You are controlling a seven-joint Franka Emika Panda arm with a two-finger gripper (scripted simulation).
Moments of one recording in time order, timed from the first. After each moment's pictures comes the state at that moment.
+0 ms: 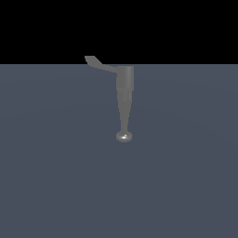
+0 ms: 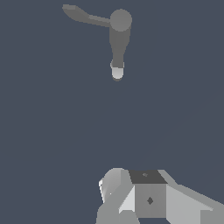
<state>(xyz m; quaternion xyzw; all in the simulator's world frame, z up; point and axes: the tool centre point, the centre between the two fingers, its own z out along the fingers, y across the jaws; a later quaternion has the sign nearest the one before) -0.256 -0.012 0.484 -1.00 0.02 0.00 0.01</state>
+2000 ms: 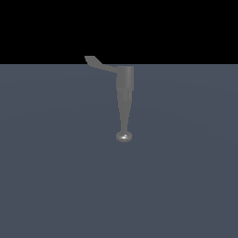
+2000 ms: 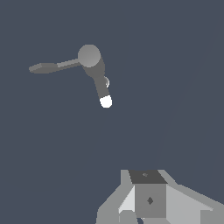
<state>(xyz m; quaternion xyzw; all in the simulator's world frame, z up) -0.184 -0.020 0.474 -0.98 0.21 0.00 0.02</state>
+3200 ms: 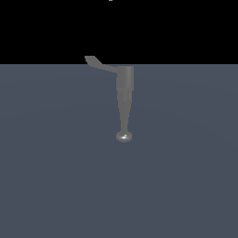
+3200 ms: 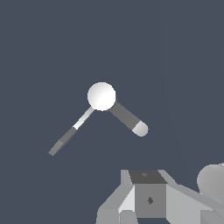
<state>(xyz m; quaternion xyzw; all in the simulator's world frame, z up) -0.066 0.013 0.423 -0.88 0.47 0.01 0.02</state>
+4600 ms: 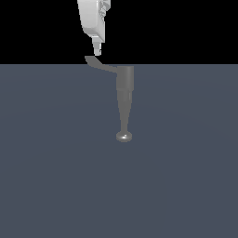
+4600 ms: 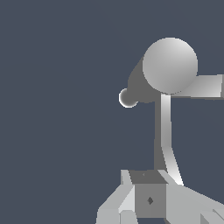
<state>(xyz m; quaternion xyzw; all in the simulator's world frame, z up) 0.044 0.070 0.320 -0.71 0.71 0.00 0.00</state>
